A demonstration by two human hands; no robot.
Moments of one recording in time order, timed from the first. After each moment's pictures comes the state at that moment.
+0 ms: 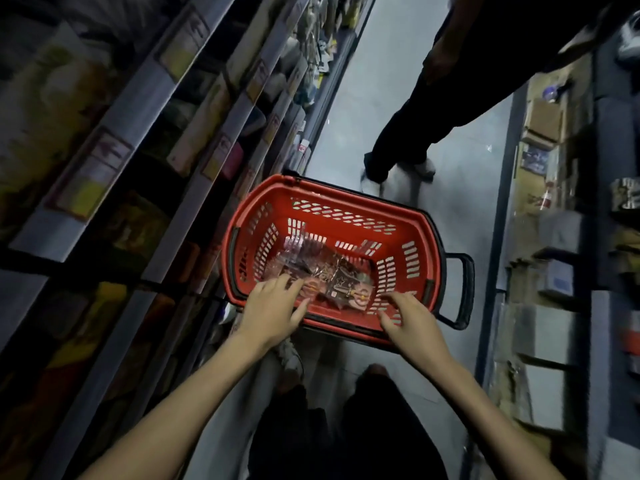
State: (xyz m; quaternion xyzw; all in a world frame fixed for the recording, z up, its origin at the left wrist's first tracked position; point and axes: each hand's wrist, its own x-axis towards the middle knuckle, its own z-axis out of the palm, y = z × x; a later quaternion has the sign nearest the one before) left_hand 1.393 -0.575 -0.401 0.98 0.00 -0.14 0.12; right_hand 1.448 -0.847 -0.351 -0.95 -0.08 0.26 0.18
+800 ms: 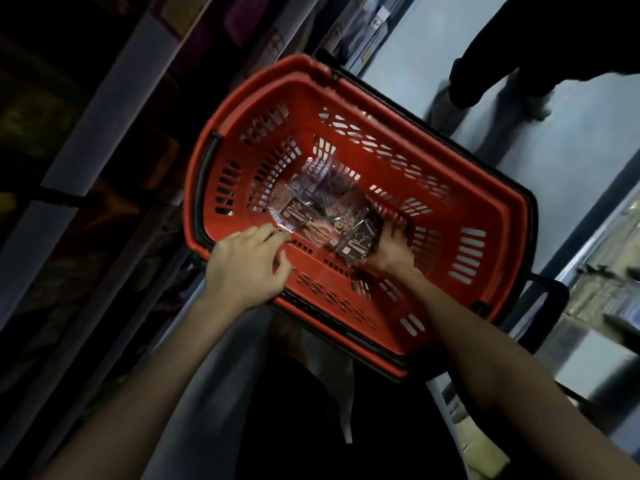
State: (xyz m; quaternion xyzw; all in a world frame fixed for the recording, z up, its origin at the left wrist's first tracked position) left_hand 1.415 -0.586 -0.478 0.97 0.17 -0.15 0.12; right_hand 1.582 -0.810 -0.628 -0.88 -0.12 0.47 0.02
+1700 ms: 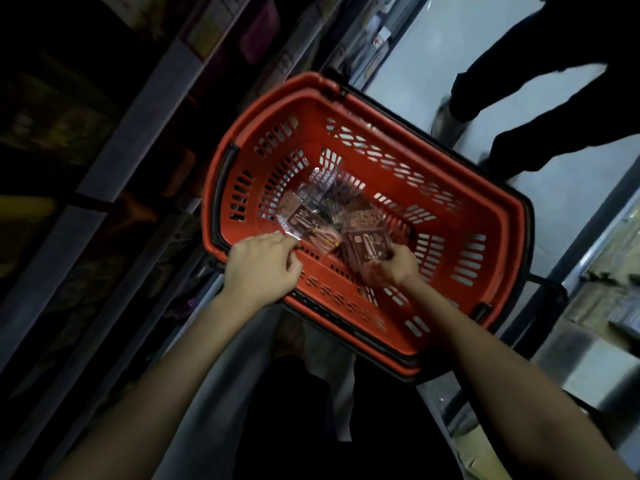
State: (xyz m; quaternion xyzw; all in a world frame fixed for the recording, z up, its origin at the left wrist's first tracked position) left_hand 1.422 -0.587 -0.470 0.96 0.20 -0.19 0.11; right_hand 1.565 -0.821 -0.617 -0.87 0.02 0.44 0.22
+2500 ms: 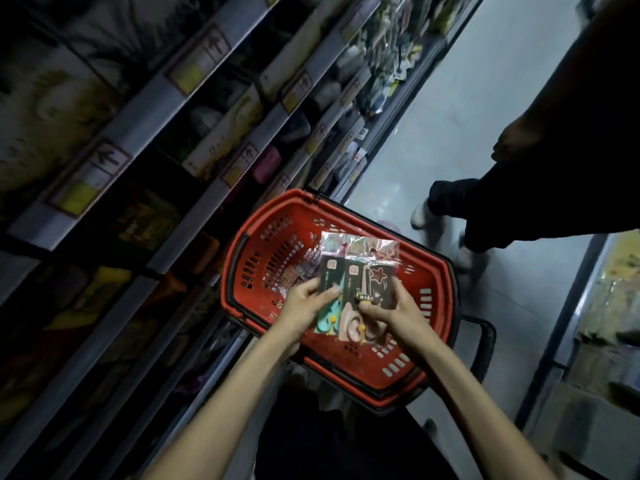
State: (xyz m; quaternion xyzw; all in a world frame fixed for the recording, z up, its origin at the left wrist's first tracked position) left_hand 1.481 -0.665 -0.377 0.52 0.43 -0.08 0.73; right_hand 1.583 -0.846 -0.386 -0.66 0.00 0.46 0.60
